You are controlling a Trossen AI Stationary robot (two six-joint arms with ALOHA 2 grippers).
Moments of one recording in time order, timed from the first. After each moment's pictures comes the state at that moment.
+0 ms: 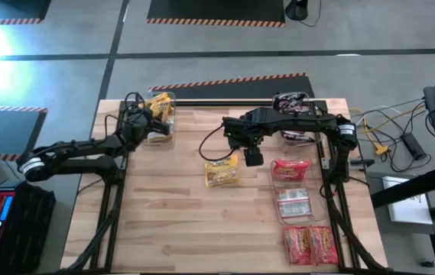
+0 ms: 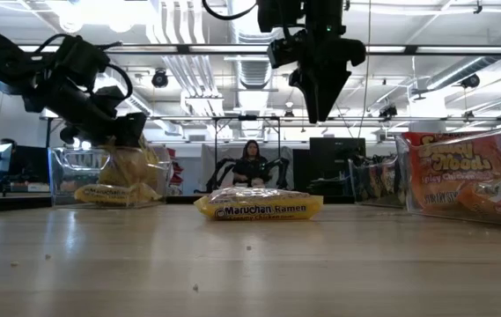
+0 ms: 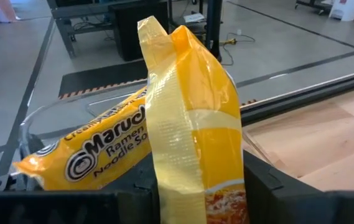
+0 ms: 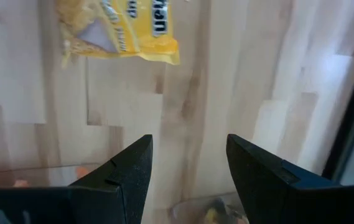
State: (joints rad) left arm 0.66 1.01 0.23 0.41 -0.52 -0.17; right arm -0.17 1.87 1.74 -1.30 0.10 -0.29
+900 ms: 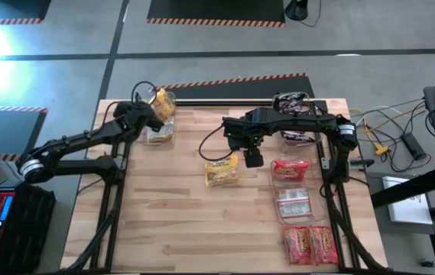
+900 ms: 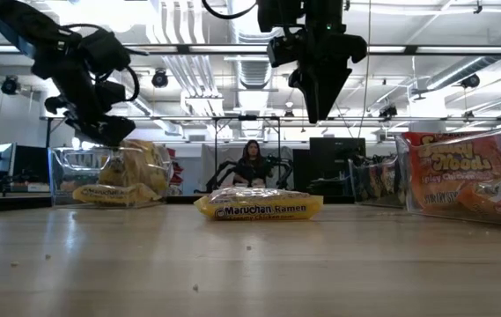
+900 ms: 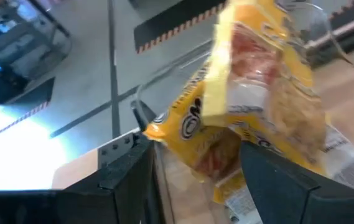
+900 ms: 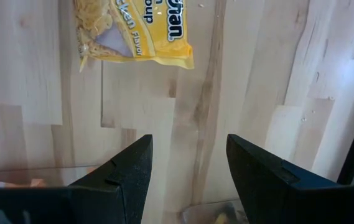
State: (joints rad) left arm 0.68 1.00 0.52 -0.30 -0.74 -0.11; right arm -0.17 1.87 1.74 -1.30 0.05 -0.30
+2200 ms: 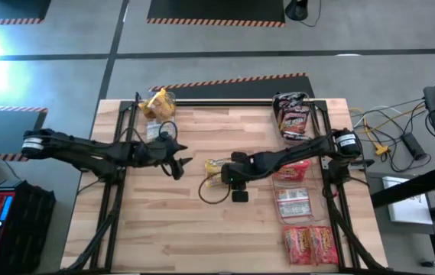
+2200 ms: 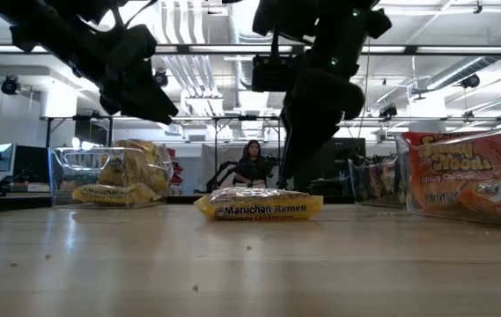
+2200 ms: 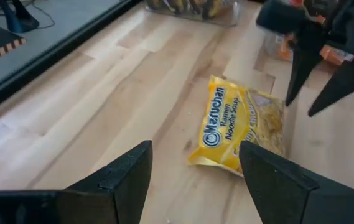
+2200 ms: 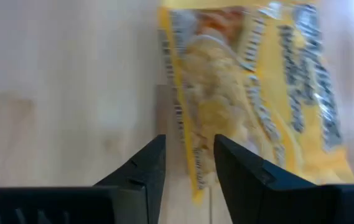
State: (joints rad) left arm 0.00 1.05 0.54 -0.07 -0.36 -0.30; right arm 0.09 1.87 1.30 -0.56 0.07 0.03
